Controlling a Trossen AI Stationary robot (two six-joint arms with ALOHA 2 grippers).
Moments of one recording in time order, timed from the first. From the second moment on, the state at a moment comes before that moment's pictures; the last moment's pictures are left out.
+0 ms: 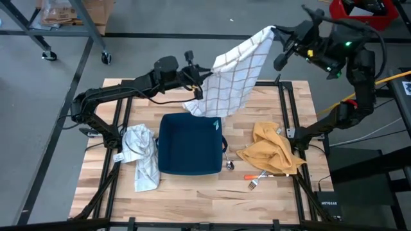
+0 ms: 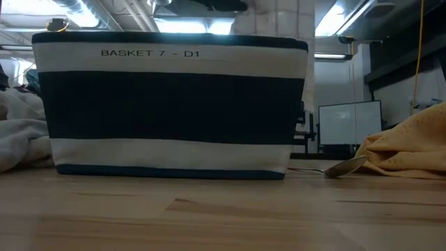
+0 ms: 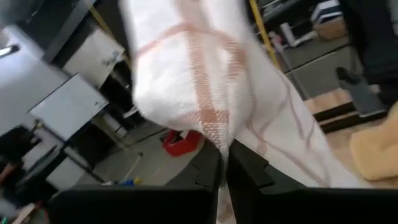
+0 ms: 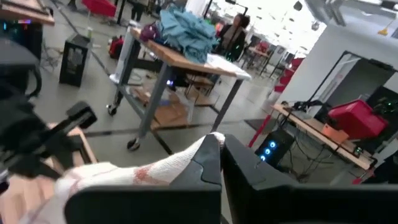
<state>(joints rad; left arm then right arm) 0.36 1.51 1.42 0.06 -0.07 0.61 -0.31 1.41 2.36 -1.00 0.45 -0.39</state>
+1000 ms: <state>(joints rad) 0.08 1.66 1.40 0.01 -0.07 -0.24 -0.31 1.55 2.36 -1.00 0.46 -0.28</state>
